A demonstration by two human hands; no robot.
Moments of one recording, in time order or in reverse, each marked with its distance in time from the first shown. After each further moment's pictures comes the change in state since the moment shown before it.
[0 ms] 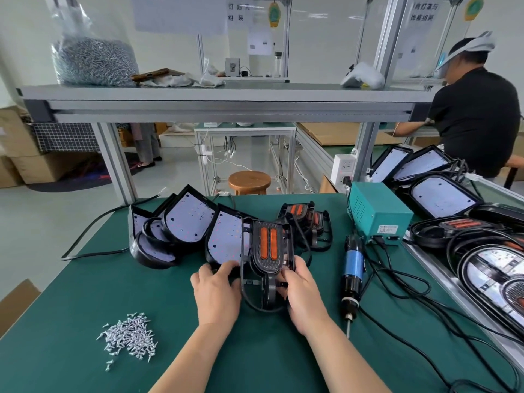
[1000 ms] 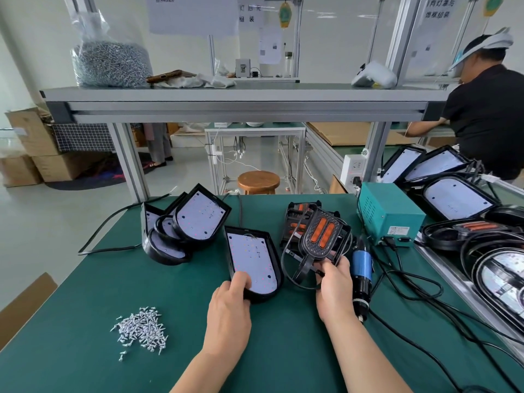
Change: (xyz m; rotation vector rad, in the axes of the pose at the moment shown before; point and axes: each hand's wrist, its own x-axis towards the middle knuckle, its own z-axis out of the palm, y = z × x) left_hand -0.043 -0.003 -0.016 -0.079 -0.112 0.184; right_hand 0.025 -0.006 -0.030 0.306 0.333 -0.105
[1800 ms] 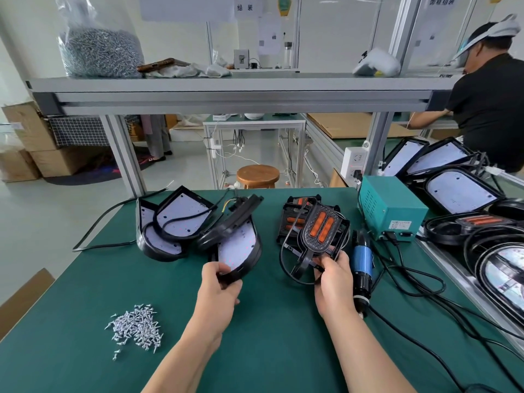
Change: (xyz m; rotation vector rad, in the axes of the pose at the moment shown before) left_hand 0.017 -0.004 -0.012 -0.770 -0.009 -0.398; right_hand 0.001 -0.003 0.000 0.066 -0.011 0.017
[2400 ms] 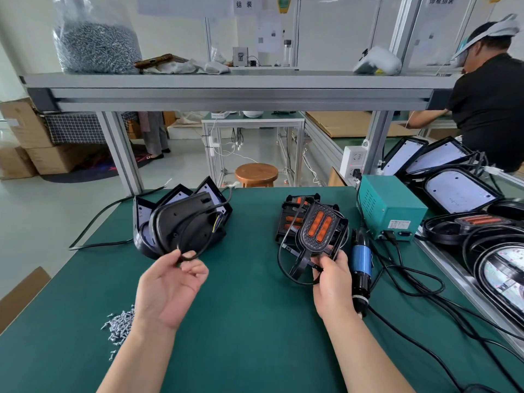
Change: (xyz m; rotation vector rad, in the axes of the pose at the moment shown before) left_hand 0.034 0.020 -0.061 -1.203 -0.179 -0.185; right_hand 0.001 0.002 0.000 -0.027 0.004 0.019
